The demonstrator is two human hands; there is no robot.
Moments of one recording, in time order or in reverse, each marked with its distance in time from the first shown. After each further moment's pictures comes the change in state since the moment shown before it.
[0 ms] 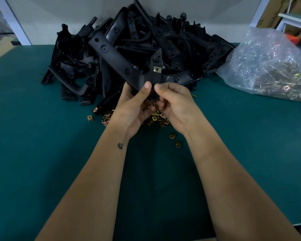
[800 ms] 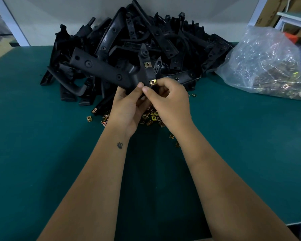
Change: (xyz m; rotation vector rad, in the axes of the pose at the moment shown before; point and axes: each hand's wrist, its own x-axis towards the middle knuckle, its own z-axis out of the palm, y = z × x) left_hand 0.011 -0.006 -0.006 -0.094 0.178 0.056; right_hand -0.002 0.010 0.016 -0.746 0.296 -0.342
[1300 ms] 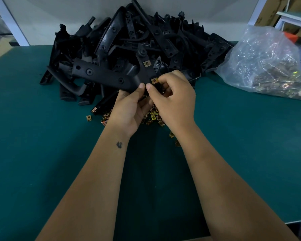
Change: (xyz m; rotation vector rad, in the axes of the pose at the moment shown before) left_hand 0.000 -0.001 0.003 -0.018 -0.006 -0.084; right_hand 0.000 0.000 -0.005 -0.165 0.176 -0.277
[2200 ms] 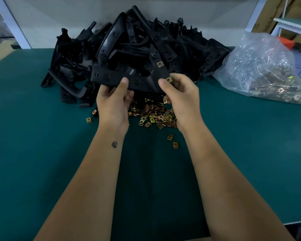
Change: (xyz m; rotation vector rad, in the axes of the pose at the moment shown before) left_hand -0.002 0.016 -0.006 0.033 0.241 0.285; right_hand 0.014 0.012 -0.015 0.520 -0.113 0.454
